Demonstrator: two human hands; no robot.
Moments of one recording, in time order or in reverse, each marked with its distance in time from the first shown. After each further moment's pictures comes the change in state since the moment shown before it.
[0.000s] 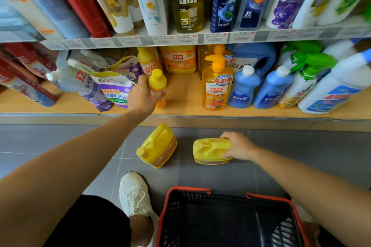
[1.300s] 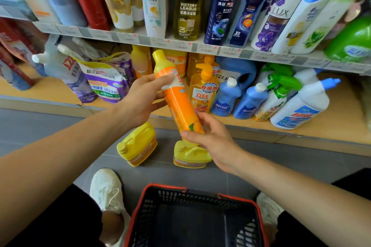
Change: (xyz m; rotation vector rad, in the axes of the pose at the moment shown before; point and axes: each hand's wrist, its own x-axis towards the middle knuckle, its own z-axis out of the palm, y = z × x) left_hand -0.068 0.090 -0.057 -1.116 -0.388 -0.346; right_hand -0.109 -0.116 -0.061 1.098 0.125 -0.183
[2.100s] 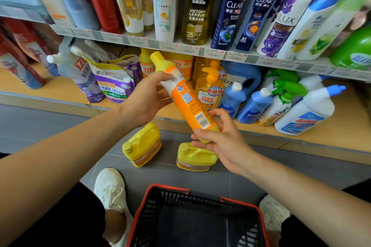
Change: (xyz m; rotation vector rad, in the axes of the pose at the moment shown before) left_hand -0.006 0.007 -0.006 -0.148 -0.065 0.026; right_hand -0.012 -0.019 -0.008 0.209 -0.007 0.044
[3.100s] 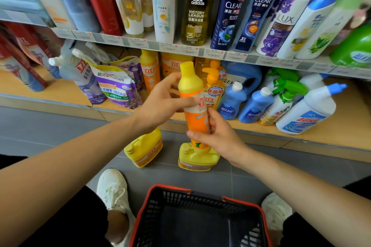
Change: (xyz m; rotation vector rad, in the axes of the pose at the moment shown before) left_hand -0.028 -0.004 0.022 0.454 -0.189 0.278; right_hand 0.013 0.004 0.000 -0.347 -0.122 -0.152
